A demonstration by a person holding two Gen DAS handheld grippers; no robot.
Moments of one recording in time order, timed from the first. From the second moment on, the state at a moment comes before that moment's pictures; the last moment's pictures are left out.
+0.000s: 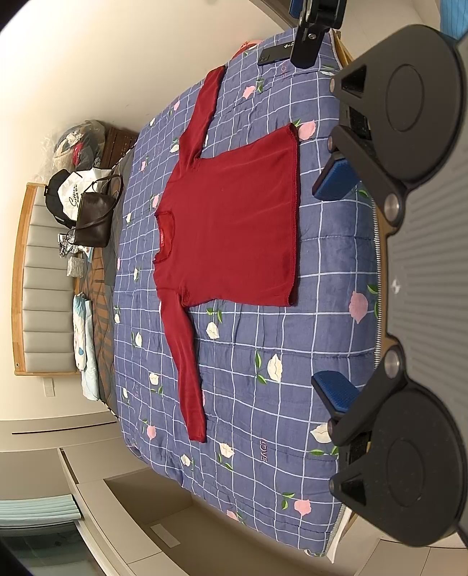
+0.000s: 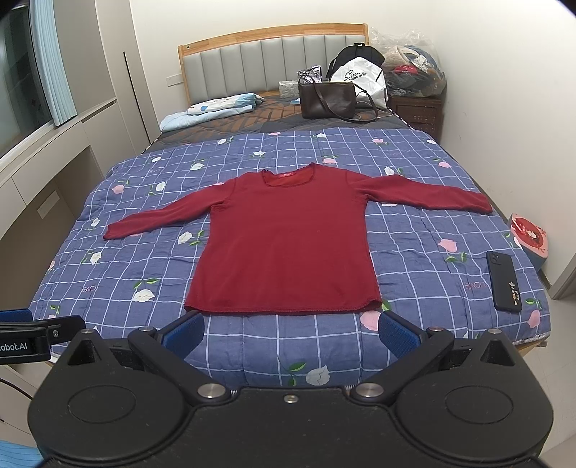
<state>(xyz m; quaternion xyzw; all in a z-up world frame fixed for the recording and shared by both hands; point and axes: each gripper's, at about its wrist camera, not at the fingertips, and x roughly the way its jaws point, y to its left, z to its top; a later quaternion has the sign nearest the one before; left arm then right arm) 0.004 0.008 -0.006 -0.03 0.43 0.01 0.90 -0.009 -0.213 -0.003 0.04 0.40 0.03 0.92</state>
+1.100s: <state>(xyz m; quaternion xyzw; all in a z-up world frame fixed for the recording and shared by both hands) 0.001 0.002 -0.011 -0.03 0.44 0.01 0.90 -0.008 -0.216 -0.005 0.05 0.41 0.03 0.91</state>
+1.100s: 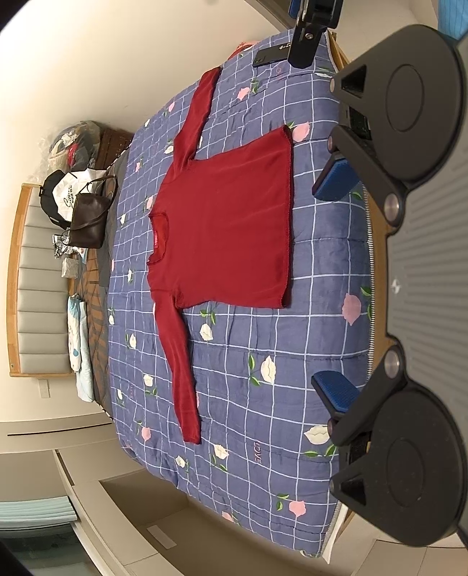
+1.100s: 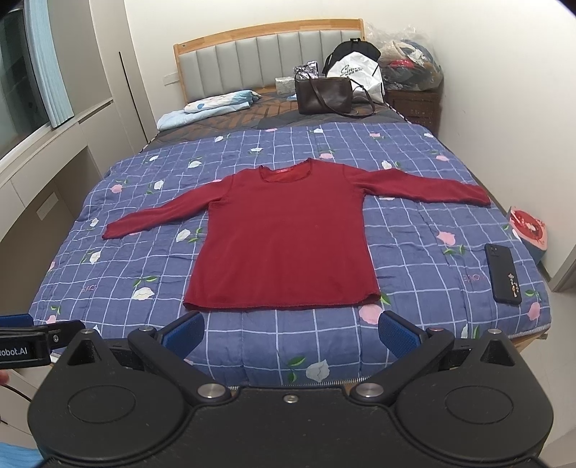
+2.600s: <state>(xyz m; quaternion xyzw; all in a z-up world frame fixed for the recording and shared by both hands) 0.098 -0.024 -0.007 0.03 0.50 0.00 0.86 0.056 -0.257 -0.002 0.10 0.44 -0.06 0.89</state>
